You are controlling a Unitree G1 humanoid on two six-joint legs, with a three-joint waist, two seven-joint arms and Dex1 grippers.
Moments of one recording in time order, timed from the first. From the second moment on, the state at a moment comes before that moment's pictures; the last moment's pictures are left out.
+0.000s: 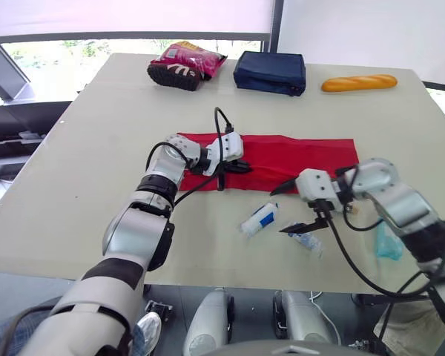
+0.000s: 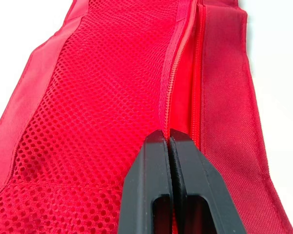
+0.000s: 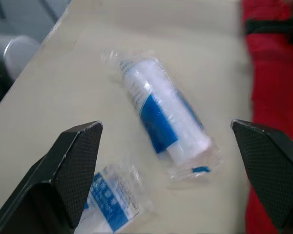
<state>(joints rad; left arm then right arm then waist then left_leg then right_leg) -1.09 0.36 -0.20 1.13 0.11 -0.31 -1.24 -0.70 -0.66 0.47 0.09 0.18 0.12 1.36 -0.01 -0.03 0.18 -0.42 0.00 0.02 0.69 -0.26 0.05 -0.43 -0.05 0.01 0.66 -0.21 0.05</state>
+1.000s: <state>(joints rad) -1.04 0.33 -0.19 1.00 0.06 -0.17 -1.26 -0.41 -0.59 0.11 -0.33 0.16 0.78 0.96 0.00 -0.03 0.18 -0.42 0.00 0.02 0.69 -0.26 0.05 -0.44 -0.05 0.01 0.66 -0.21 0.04</state>
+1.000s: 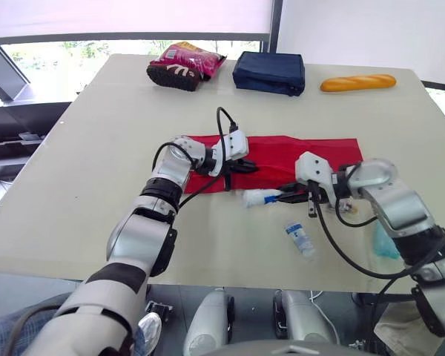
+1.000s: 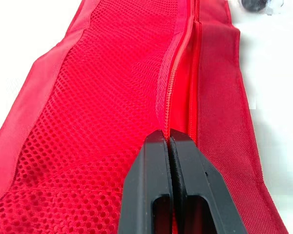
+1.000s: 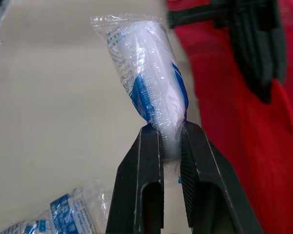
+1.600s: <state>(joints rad) -1.03 0.28 -0.18 0.92 0.01 -0.08 -1.27 -0.44 -0.36 0.09 -0.55 0.13 1.34 0.44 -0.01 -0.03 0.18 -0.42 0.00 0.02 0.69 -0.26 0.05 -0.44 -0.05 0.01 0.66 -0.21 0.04</state>
